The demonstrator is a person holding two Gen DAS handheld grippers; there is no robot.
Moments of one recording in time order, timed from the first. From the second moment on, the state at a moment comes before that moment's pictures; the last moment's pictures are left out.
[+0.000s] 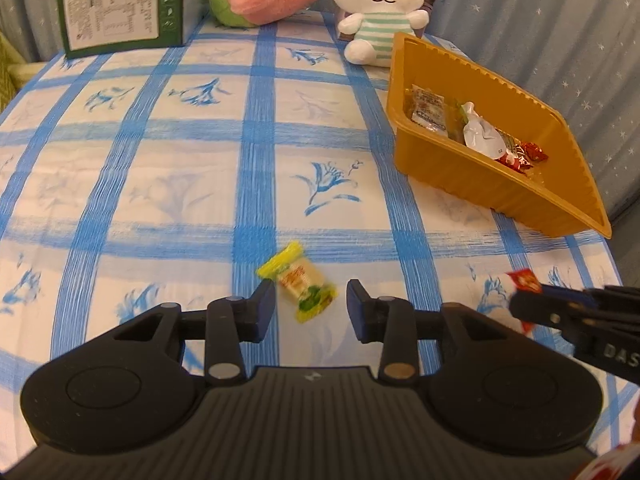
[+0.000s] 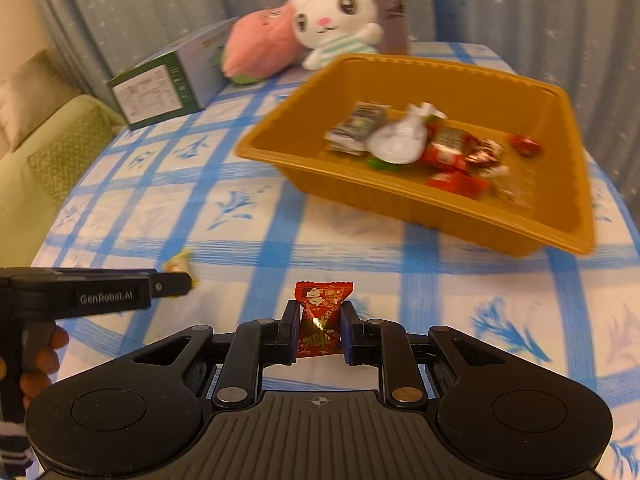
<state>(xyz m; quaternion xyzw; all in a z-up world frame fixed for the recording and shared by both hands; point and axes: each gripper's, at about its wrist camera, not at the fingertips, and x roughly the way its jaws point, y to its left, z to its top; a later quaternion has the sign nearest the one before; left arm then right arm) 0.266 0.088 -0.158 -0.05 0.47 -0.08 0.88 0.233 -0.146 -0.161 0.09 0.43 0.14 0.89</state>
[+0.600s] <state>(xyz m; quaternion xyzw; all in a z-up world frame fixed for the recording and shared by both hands) 0.278 0.076 -0.163 0.00 0.47 -0.08 0.88 0.215 -0.173 -0.159 0.11 0.43 0.11 0.89</state>
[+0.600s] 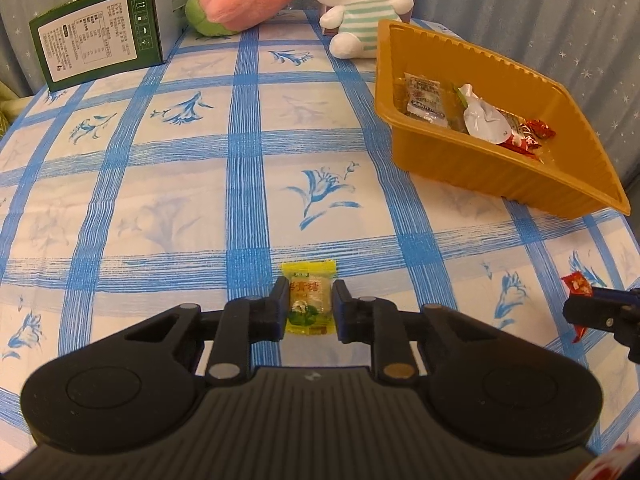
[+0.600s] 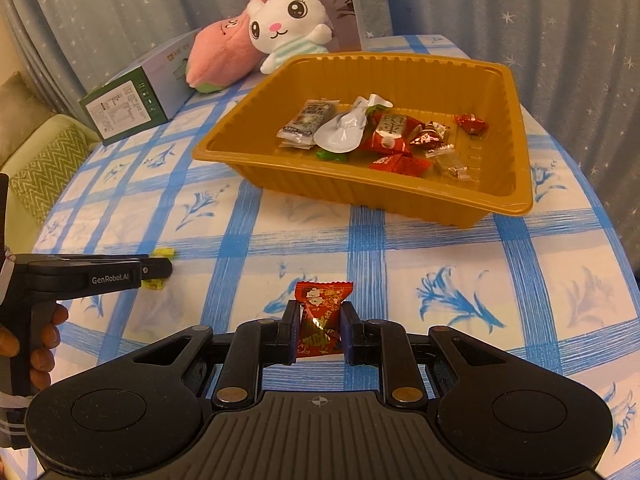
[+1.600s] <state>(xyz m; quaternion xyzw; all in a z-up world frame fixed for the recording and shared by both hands) 0.268 0.019 -0.064 0.01 0.38 -0.18 0.91 0.205 -0.203 -0.114 0.13 0.39 0.13 0.90</state>
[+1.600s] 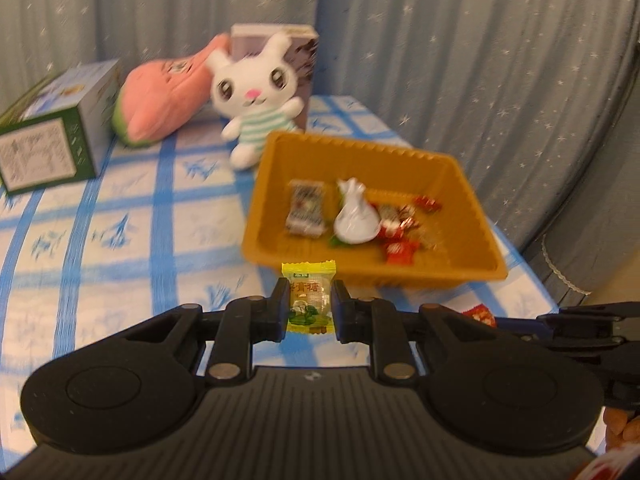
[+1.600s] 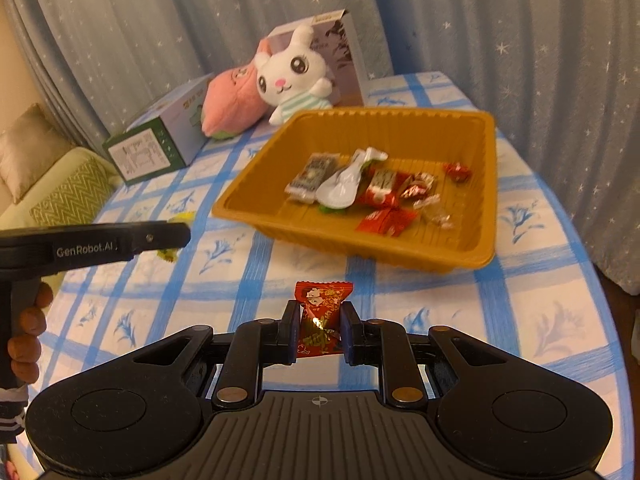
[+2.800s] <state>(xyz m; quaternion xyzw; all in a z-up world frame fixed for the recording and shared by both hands) 0.379 -0.044 -0.109 0.06 0.44 -0.17 0.88 0.270 -0.271 -0.097 0.14 0.36 0.09 0.92</state>
